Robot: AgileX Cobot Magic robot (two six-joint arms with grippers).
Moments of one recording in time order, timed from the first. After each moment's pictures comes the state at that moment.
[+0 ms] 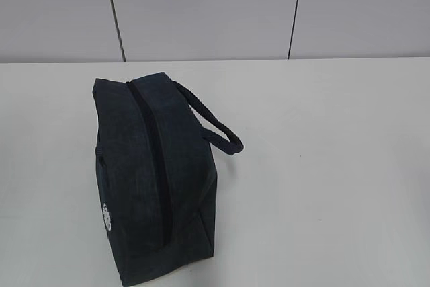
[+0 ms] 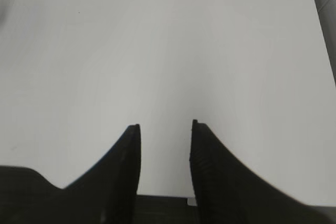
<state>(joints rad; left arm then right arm) -0.16 0.33 -0.73 0.22 1.05 -0.24 0.21 0.28 -0.65 -0.22 1.18 0.12</state>
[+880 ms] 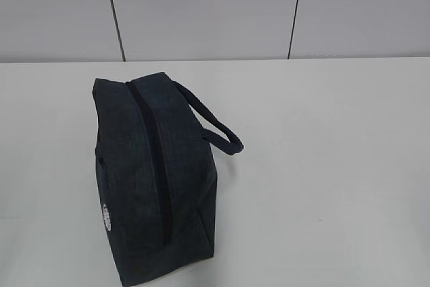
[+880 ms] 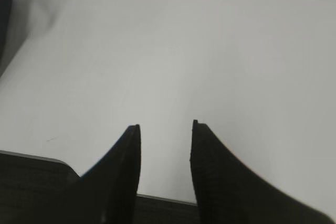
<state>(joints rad) -0.17 -0.01 -0.54 -0.10 1.12 0.13 0.21 -0.02 -0.51 -0.10 1.18 0.04</state>
